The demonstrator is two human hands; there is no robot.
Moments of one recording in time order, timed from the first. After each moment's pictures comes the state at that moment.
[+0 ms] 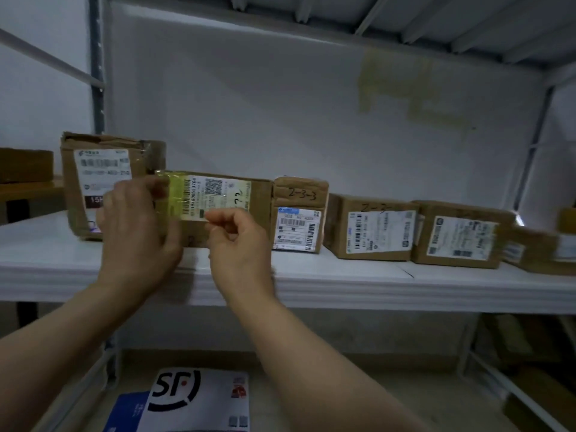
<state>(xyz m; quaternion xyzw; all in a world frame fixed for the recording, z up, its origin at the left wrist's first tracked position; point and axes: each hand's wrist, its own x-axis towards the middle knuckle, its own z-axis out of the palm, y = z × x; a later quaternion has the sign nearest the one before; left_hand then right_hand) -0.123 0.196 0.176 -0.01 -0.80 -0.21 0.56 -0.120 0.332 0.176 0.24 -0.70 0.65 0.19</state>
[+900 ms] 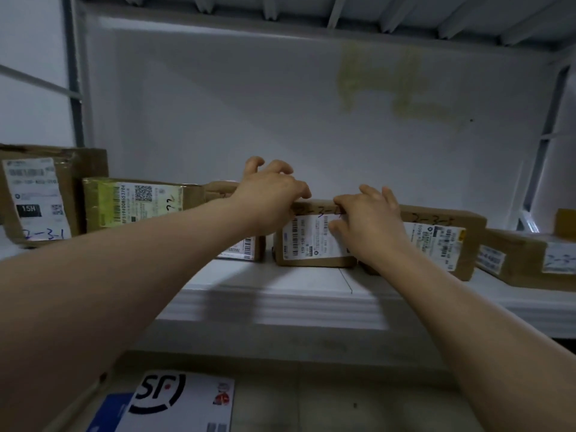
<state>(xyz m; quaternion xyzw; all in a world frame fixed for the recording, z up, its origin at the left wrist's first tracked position) -0.194 0.430 0.279 -0.19 -0.92 0.09 0.32 -0.199 0.613 0.245 0.12 -0.93 0.04 0.34</state>
